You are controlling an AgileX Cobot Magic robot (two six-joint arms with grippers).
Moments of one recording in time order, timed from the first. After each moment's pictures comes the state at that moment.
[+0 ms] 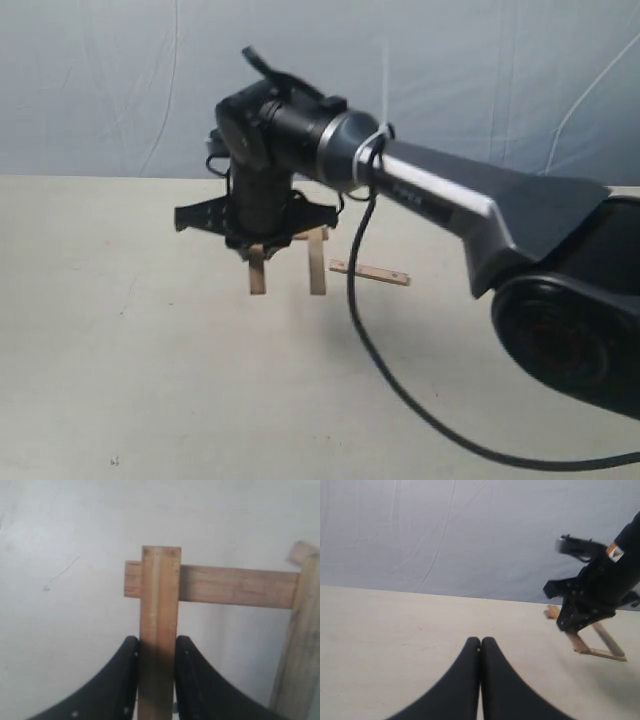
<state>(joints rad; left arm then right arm) -0.18 0.01 0.00 -0.11 0.10 -0.05 0.80 2.38 -2.24 -0.15 1.14 0.65</state>
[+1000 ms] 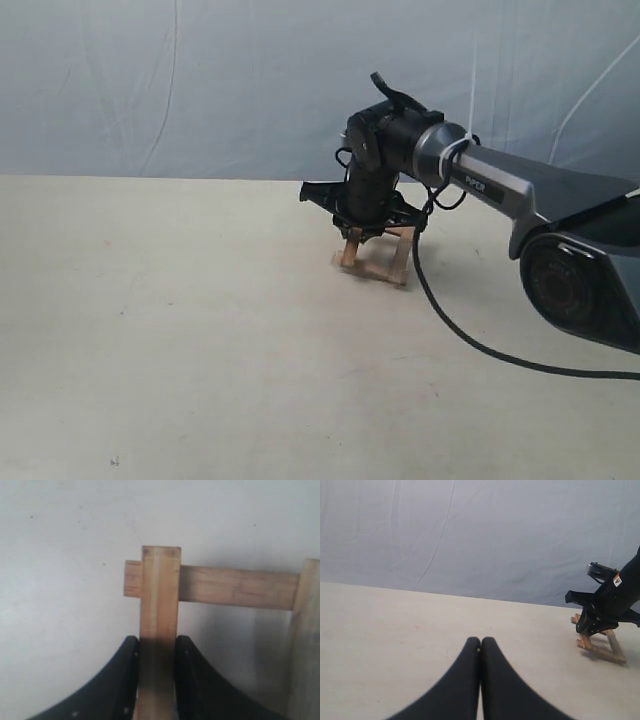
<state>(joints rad) -0.18 0.01 0.00 -0.13 0.10 -0.05 0.53 2.53 -2.25 -0.15 0.96 0.76</state>
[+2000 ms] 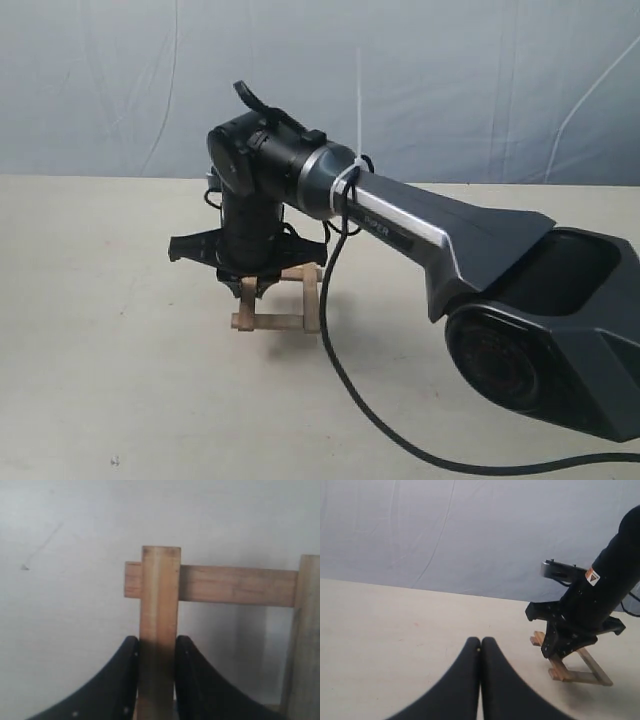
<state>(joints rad) -0.18 0.01 0.00 -0.14 0.11 -0.05 0.81 2.52 -2.36 -0.06 1.22 0.71</state>
